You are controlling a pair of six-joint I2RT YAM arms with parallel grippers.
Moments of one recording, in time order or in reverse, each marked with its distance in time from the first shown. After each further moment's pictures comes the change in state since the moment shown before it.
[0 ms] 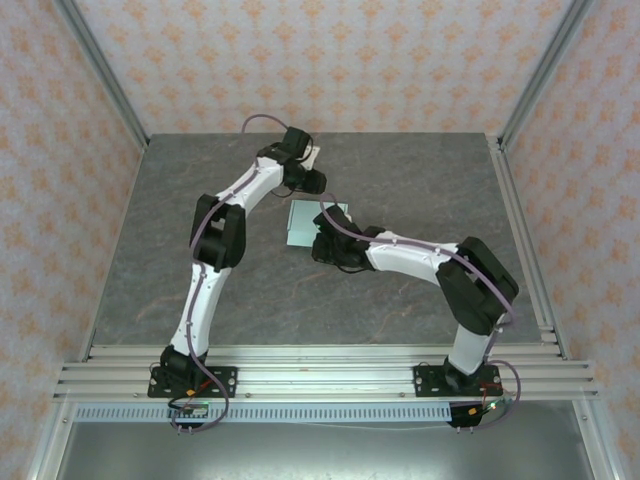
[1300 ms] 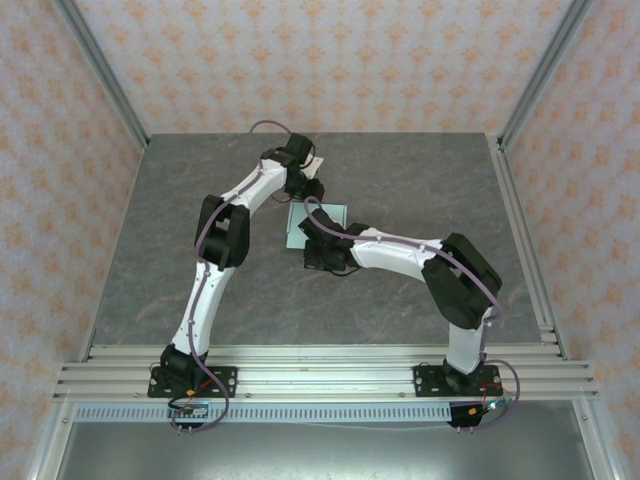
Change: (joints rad) left arm -0.005 0.048 0.032 -0.091 0.014 0.086; right arm 0.054 0.096 0.128 -0.167 -0.007 -0.014
